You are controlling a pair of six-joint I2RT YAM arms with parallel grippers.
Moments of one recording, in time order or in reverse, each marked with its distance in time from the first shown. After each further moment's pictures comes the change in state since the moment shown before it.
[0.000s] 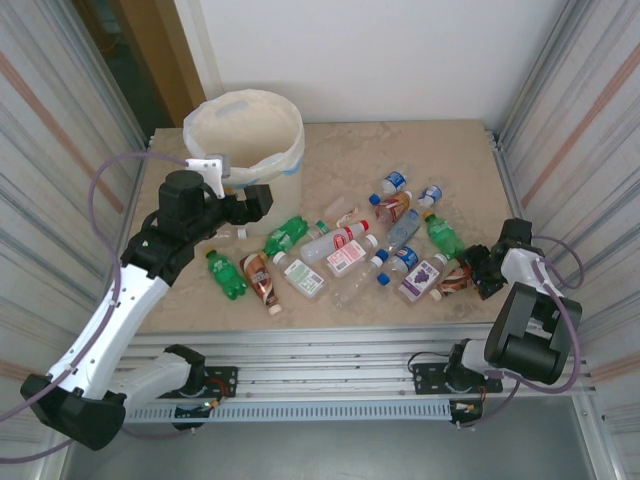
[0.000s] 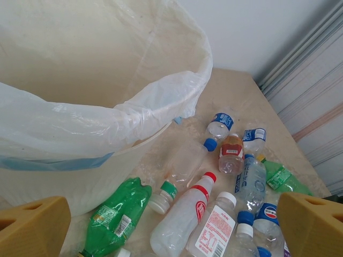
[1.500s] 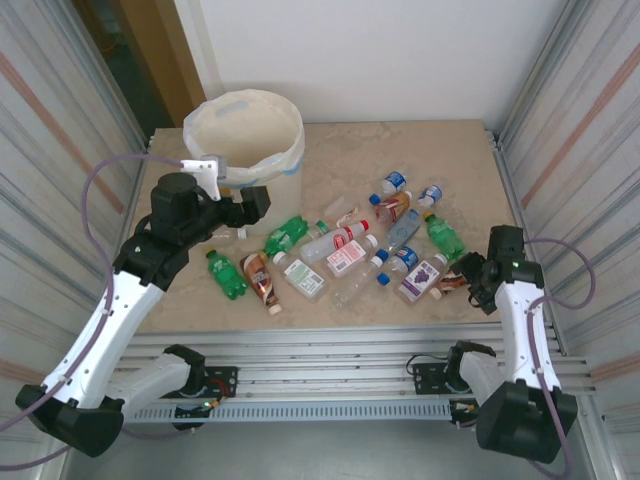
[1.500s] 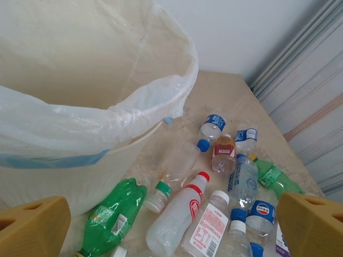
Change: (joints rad) left arm 0.000 -0.040 0.011 -0.024 0.019 0.011; right arm 0.166 -0.417 0.023 -0.352 0.172 0.097
